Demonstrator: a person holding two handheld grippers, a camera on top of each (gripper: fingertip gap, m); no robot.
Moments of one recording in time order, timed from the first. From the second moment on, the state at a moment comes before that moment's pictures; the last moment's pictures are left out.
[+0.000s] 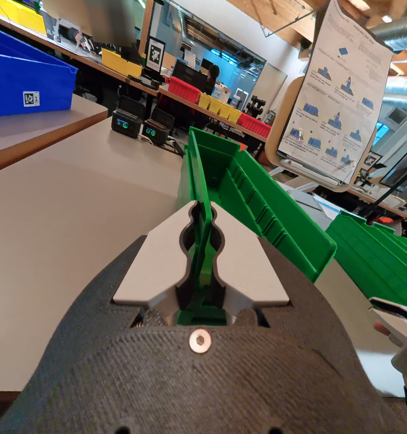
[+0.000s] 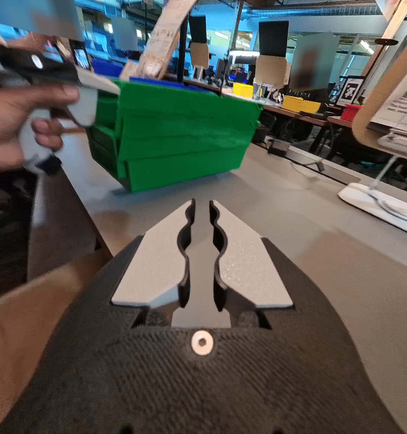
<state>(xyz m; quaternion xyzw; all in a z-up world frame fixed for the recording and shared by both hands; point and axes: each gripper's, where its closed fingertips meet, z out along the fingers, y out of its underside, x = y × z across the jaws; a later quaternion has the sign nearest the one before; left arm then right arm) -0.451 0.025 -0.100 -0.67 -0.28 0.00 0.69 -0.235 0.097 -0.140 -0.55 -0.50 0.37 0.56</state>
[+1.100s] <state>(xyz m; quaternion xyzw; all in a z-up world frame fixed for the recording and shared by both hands) -0.424 0.025 -0.075 -0.64 -0.25 0.02 0.73 -0.318 0.074 -0.120 -0.63 -0.41 0.57 0.33</state>
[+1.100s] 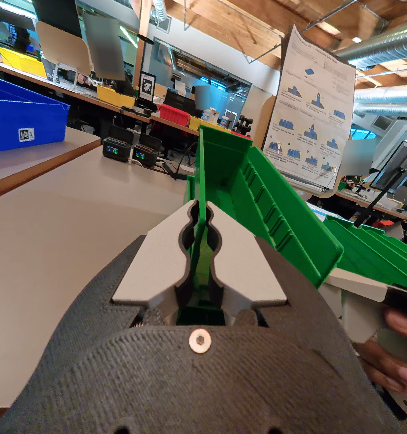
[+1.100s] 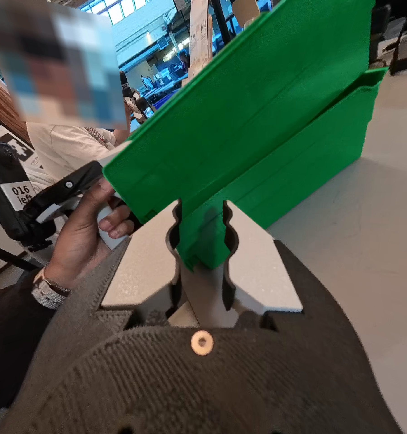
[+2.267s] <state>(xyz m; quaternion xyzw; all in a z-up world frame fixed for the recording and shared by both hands) -0.243 0.130 -0.089 -0.71 -0.11 -0.04 0.70 -0.092 0.098 -0.127 -0.65 -0.37 0.41 0.52</state>
